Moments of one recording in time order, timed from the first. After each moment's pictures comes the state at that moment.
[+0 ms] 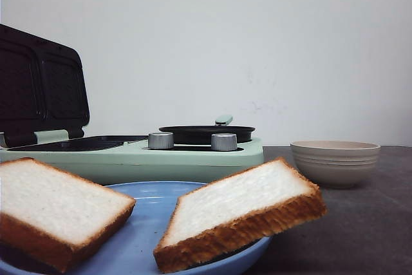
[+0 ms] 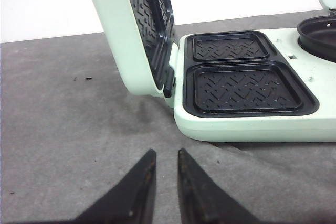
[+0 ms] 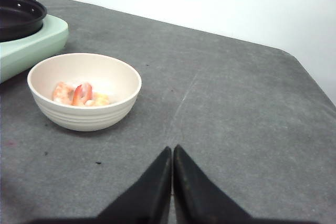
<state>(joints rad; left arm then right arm) 0.01 0.00 0.03 -0.18 0.08 0.11 0.05 0.01 0.02 -0.17 -0.02 -0.15</state>
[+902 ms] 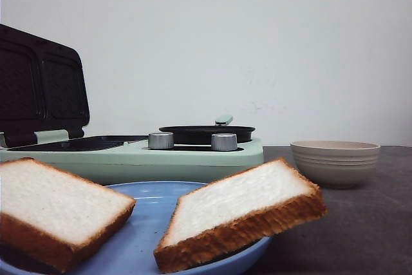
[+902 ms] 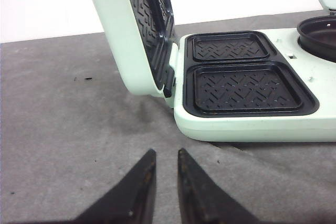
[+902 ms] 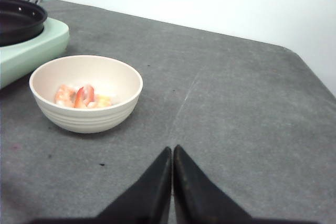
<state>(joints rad) 0.01 0.00 0.03 -0.18 0.08 0.11 0.05 0.01 0.02 -0.17 -0.03 -0.11</state>
